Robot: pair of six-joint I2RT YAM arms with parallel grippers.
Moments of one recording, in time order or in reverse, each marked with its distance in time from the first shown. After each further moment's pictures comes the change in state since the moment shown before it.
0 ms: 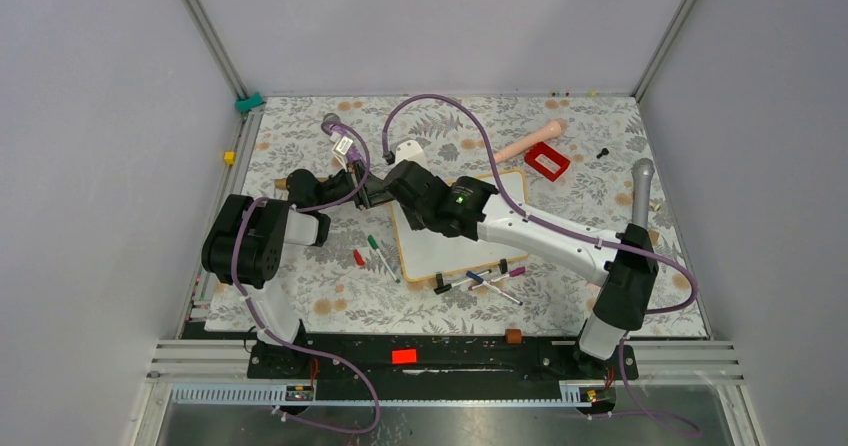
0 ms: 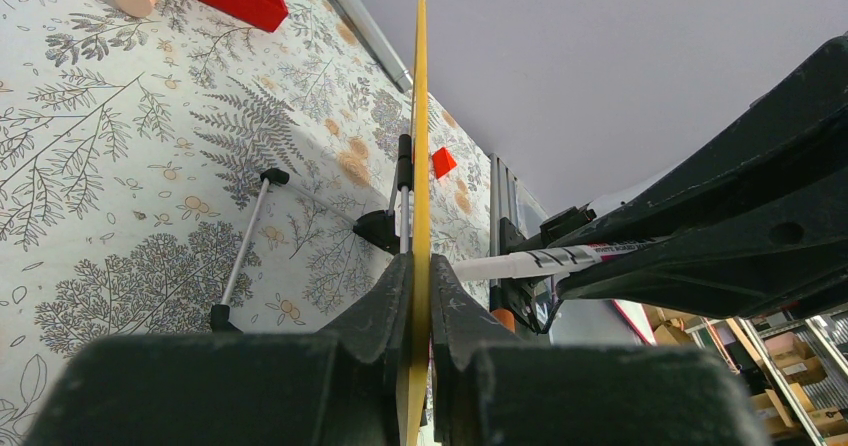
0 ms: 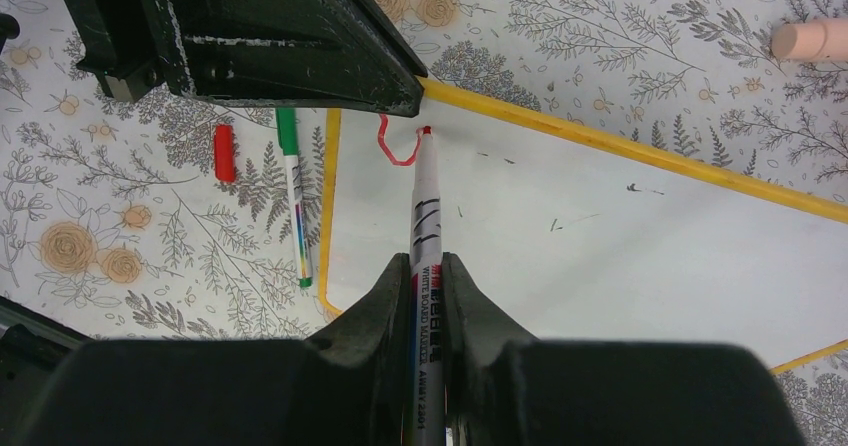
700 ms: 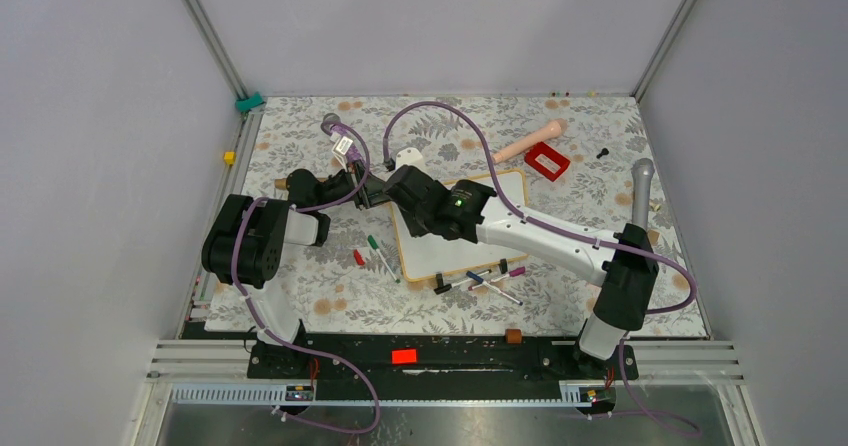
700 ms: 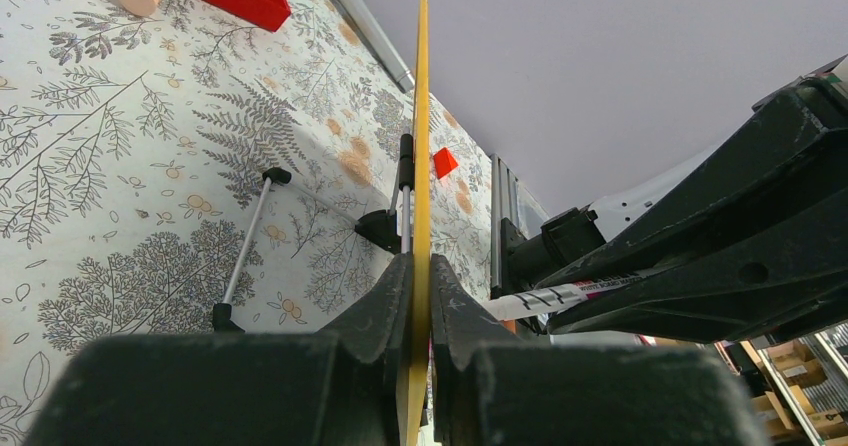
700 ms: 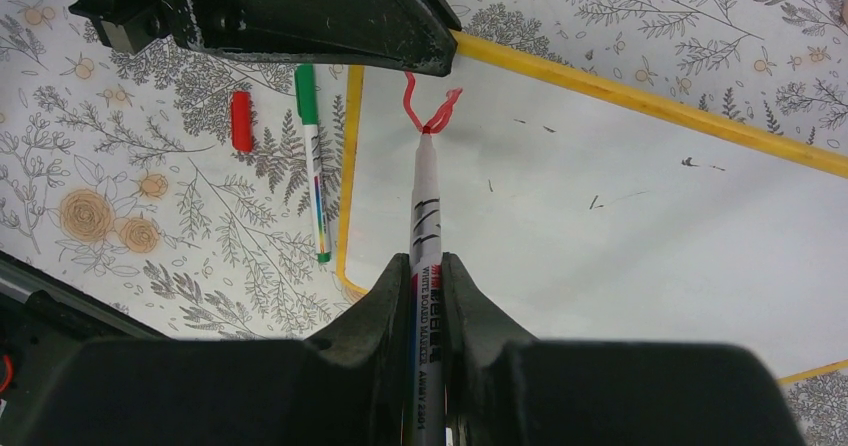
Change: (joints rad) left arm 0.001 0.000 0.000 -0.005 -0.001 0.001; right arm 0.000 -0.001 -0.034 0.000 -0.064 0.035
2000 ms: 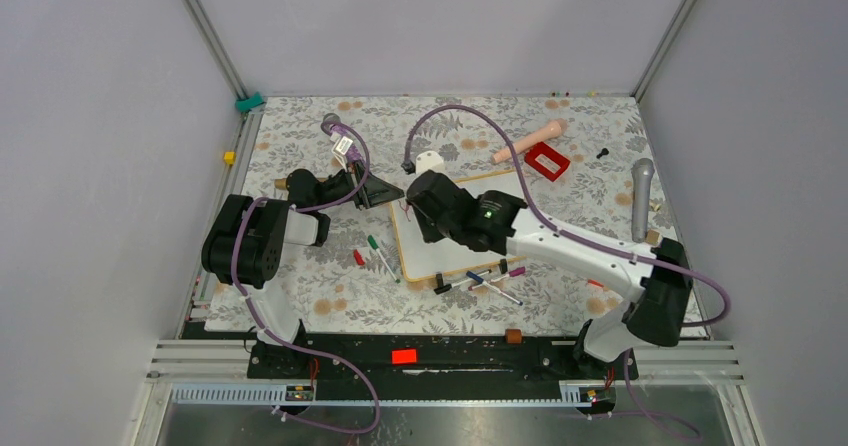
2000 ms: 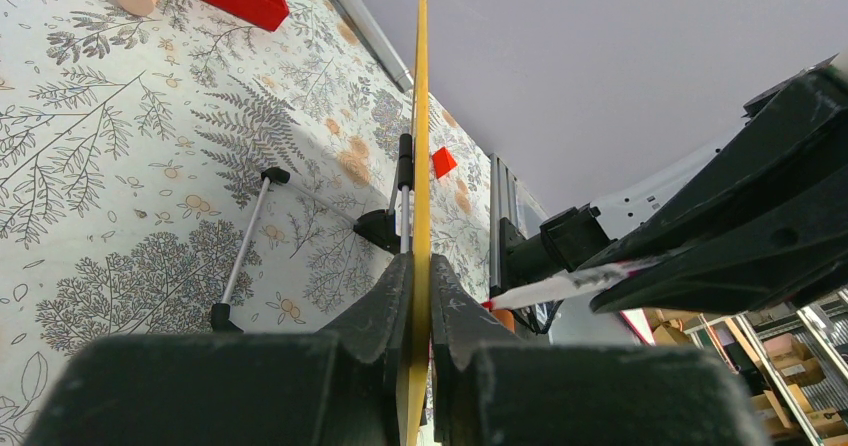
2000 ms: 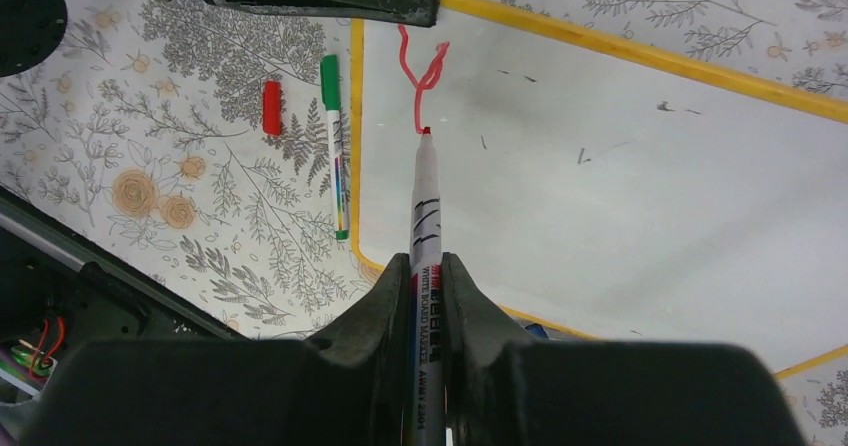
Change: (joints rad) left arm 0.001 0.000 0.000 -0.001 0.002 0.000; right arm 0.000 -0.130 -0.133 0.066 -0.043 0.025
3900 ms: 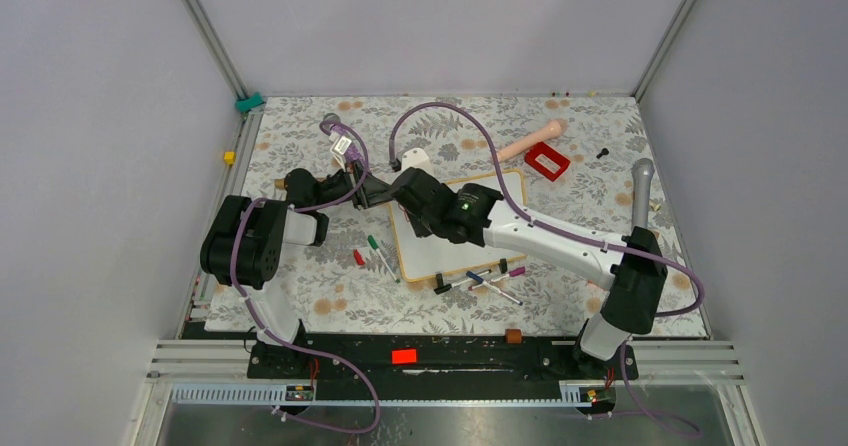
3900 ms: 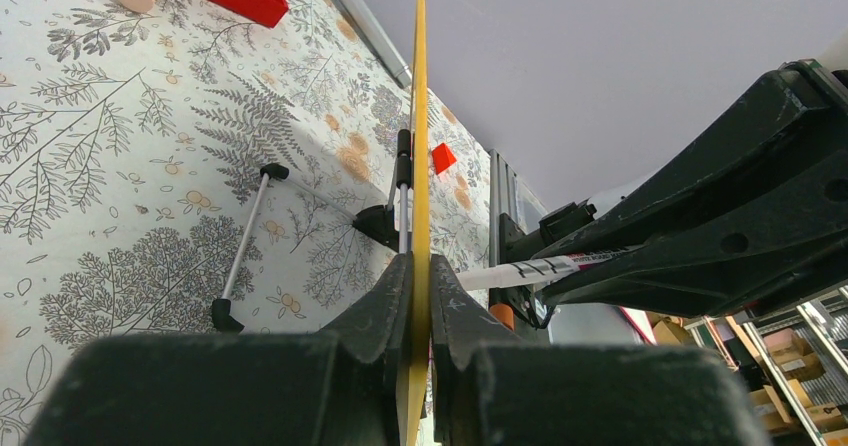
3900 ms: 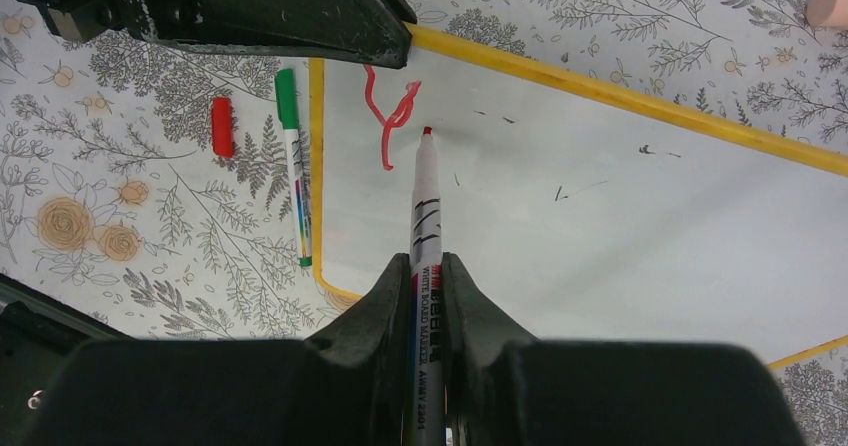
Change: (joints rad) left arm 0.011 -0.008 0.000 -0.002 0.017 0.000; right arm -0.001 0.080 0.068 -0.029 0.077 -0.038
